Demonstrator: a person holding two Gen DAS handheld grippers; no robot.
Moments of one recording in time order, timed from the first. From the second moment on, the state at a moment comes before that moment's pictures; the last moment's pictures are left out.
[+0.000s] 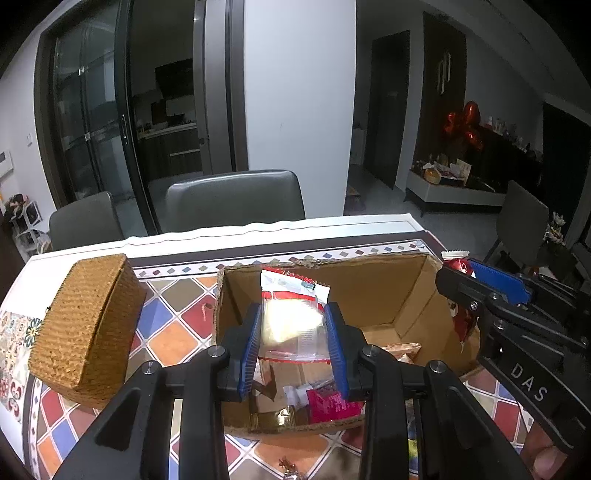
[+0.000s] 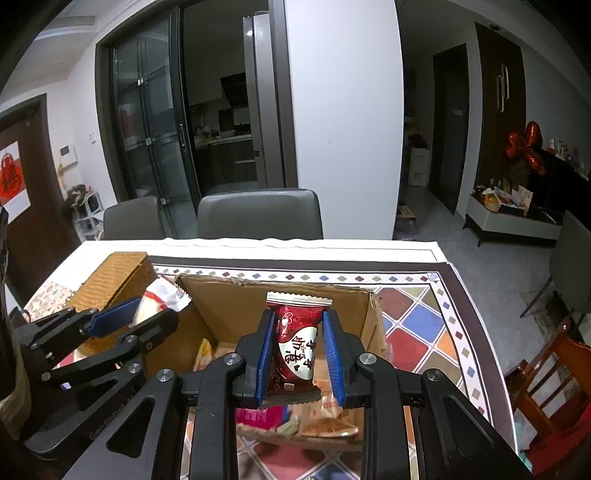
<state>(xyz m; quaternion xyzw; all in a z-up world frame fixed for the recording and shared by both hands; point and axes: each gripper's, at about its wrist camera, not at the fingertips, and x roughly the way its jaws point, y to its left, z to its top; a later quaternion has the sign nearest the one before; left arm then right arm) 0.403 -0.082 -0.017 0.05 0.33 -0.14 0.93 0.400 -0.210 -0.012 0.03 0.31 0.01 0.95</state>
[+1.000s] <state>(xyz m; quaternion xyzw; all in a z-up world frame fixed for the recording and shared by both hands) 0.397 -0.071 -0.012 0.06 0.32 -0.11 0.94 0.404 -0.217 -0.012 0.04 0.30 -0.02 0.95</state>
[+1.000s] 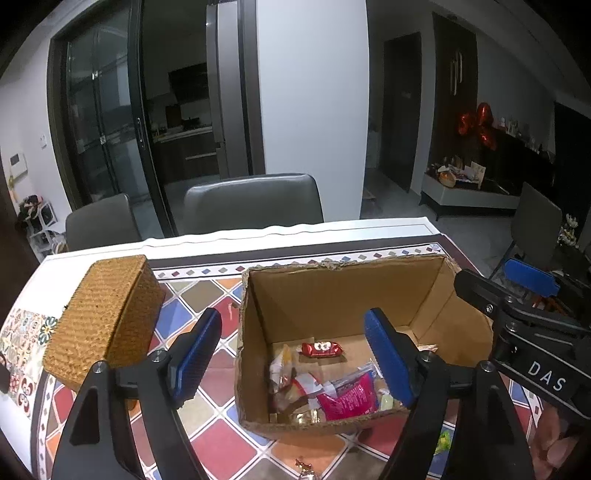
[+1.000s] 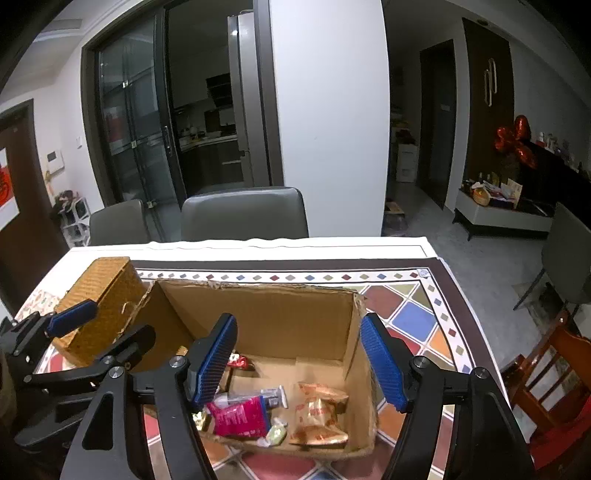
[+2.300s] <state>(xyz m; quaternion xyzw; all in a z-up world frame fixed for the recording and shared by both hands) 0.286 -0.065 0.016 0.06 0.29 -0.09 0.95 0.293 -0.224 0.020 0.03 0.28 -0.05 0.96</state>
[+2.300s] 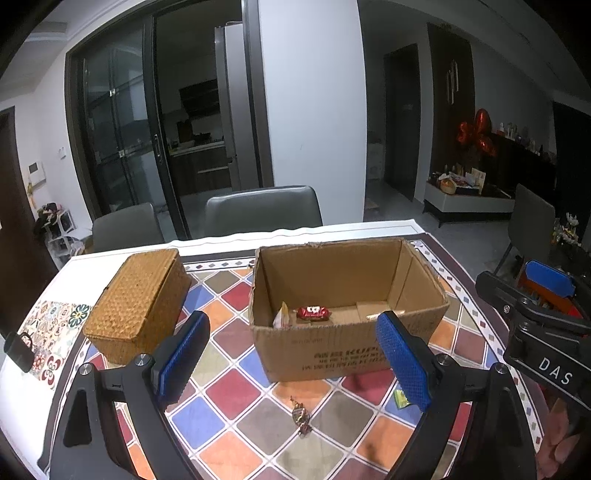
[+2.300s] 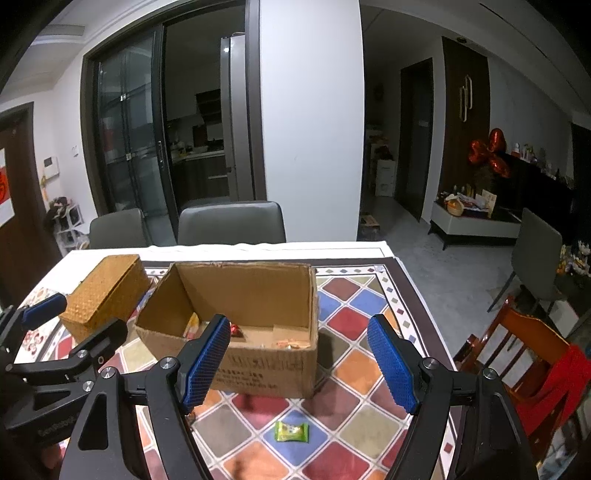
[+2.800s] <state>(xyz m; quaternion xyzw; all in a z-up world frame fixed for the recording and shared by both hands) 0.276 -0.059 -0.017 0.06 0.32 -0.09 0.94 0.280 -0.216 -0.009 0.02 0.30 -0.05 0.95</state>
